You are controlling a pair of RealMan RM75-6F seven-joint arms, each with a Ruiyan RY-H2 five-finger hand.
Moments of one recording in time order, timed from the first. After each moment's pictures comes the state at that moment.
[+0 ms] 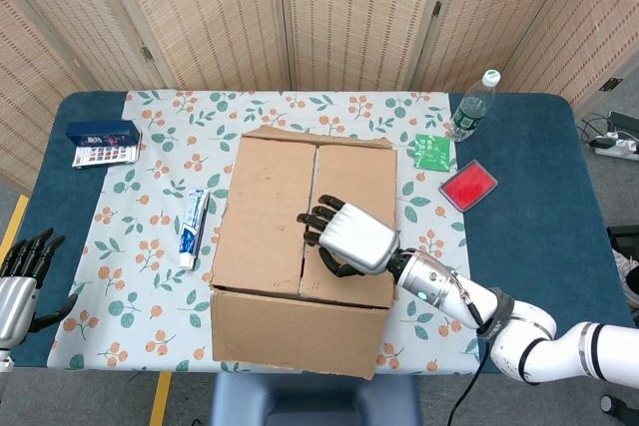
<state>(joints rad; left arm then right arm) -0.13 -1.13 -0.04 -1.47 1.53 1.46 -0.15 0.94 -1.11 0.19 -1.86 -1.47 0.80 -0.25</state>
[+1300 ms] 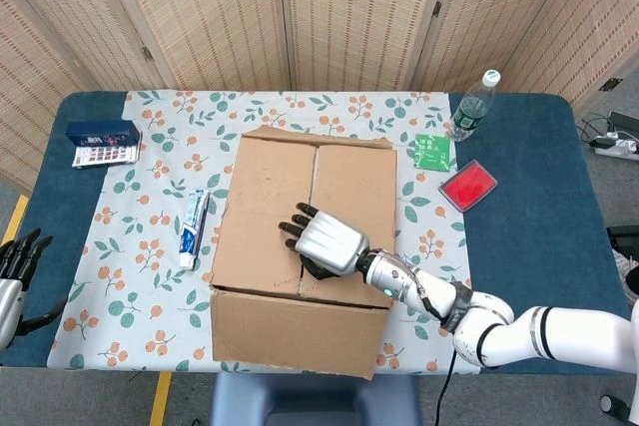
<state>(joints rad) -0.12 -1.11 -0.04 -1.46 1.54 1.50 -0.22 1.06 -1.25 0.17 -1.77 -1.30 0.69 -0.44</state>
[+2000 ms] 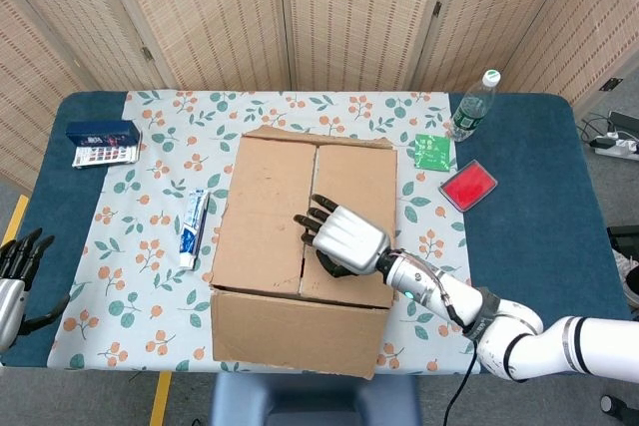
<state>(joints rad) -0.12 -1.11 -0.04 -1.47 1.54 1.50 -0.19 1.03 -1.11 0.14 -1.89 -1.28 0.76 -0.46</state>
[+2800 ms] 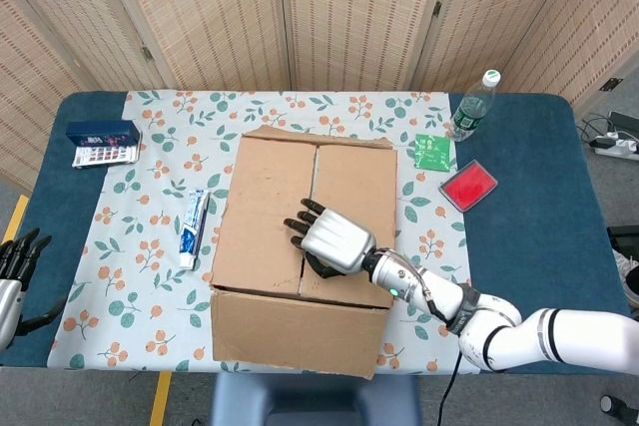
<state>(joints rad) -0.11 -1.11 -0.04 -1.47 1.54 1.51 -0.20 1.07 -1.22 0.14 -1.80 -1.25 0.72 -0.45</state>
